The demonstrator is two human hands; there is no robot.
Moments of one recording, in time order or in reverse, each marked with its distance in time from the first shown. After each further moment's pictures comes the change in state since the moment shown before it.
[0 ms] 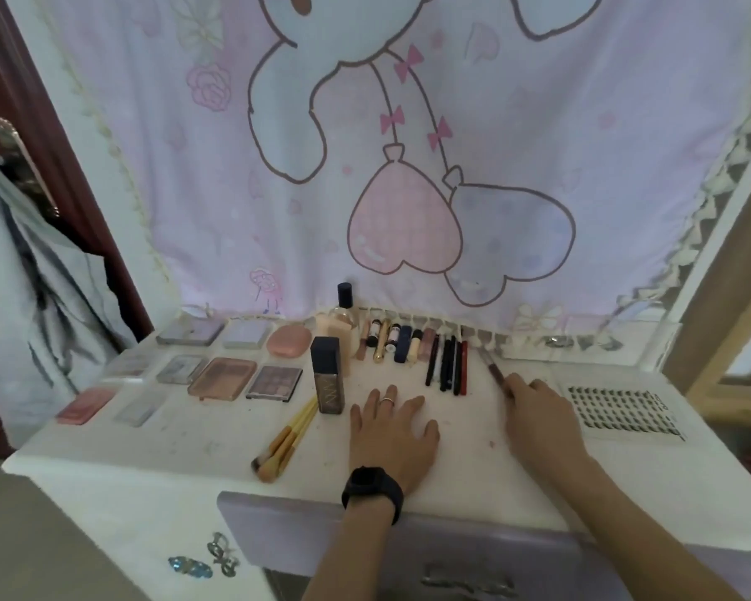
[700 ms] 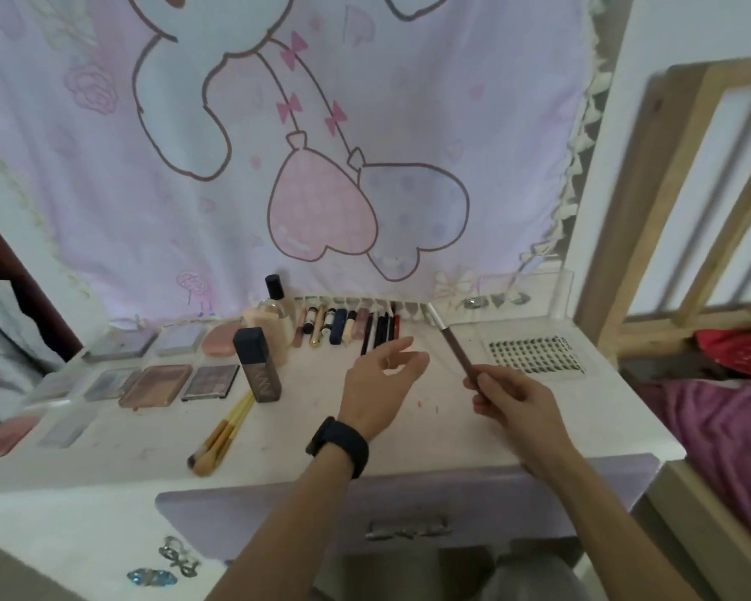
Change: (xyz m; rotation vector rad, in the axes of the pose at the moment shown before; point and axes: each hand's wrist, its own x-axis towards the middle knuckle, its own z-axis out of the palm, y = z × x) left_hand -0.010 0.076 -0.024 -0.757 0.000 0.138; right_hand -0.073 0.053 -0.034 1.449 -0.004 0.257
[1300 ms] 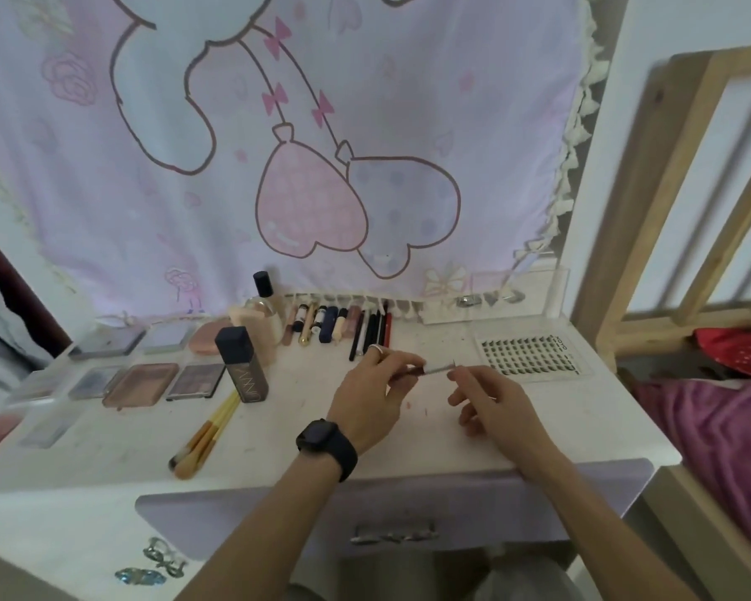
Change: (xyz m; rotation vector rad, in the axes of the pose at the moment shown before) left_hand 0.009 -0.016 0.011 0.384 -0.051 0.331; right_hand 0.010 -0.002 0.003 -0.288 -0.082 0.011
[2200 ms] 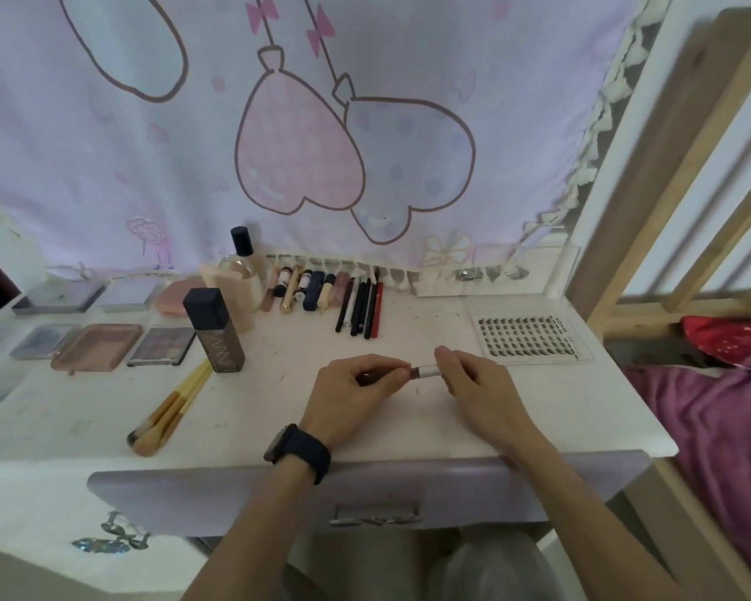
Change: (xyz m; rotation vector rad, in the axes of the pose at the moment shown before) left_hand -0.018 -0.025 0.009 -0.404 -0.020 -0.229; right_hand 0.012 0.005 0.014 -0.367 -0.049 -0.100
